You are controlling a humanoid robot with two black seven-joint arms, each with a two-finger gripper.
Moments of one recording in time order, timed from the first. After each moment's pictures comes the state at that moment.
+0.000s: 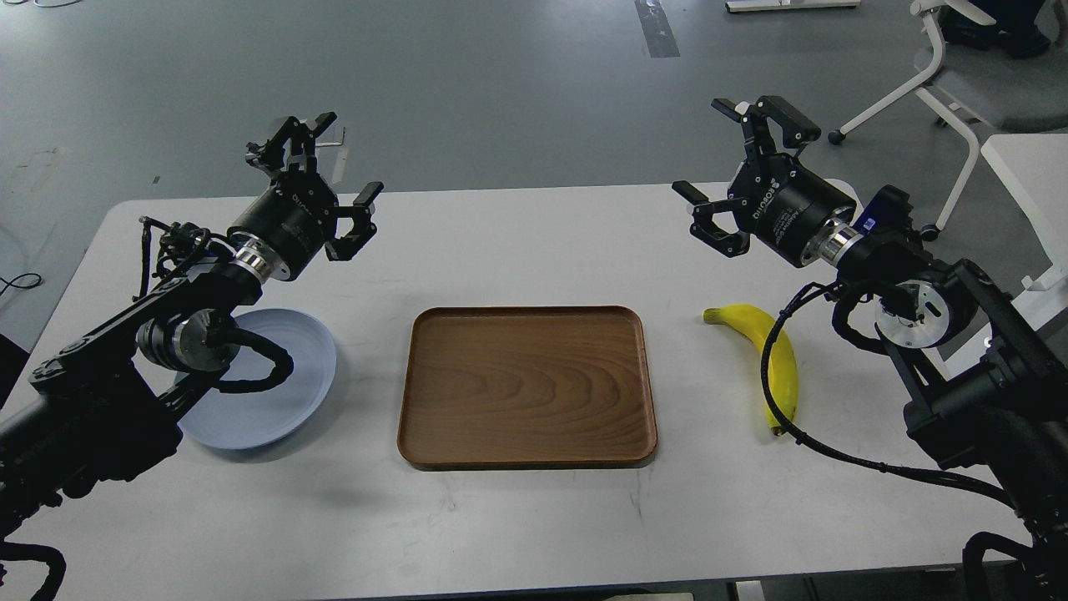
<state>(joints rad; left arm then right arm) -0.73 0.38 -0.62 -0.91 0.16 -0.19 -0.36 0.51 -0.28 1.23 1.17 -0.48 0.34 -0.19</state>
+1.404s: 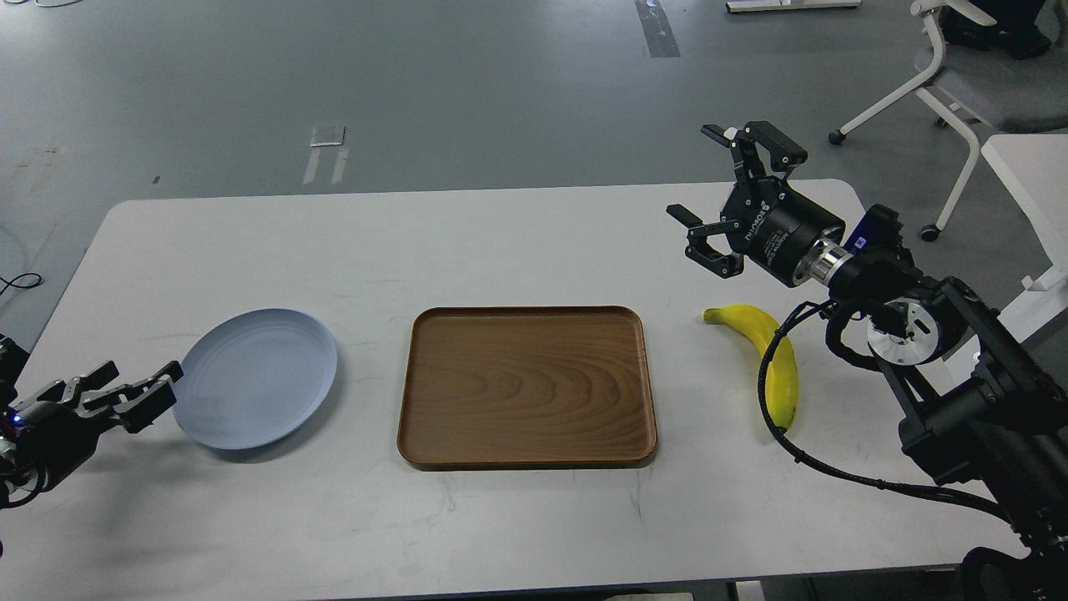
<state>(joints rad) -0.46 0.84 -0.14 -0.86 1.25 0.44 -0.49 0.47 -0.27 1.21 1.17 -0.51 0.35 -0.19</state>
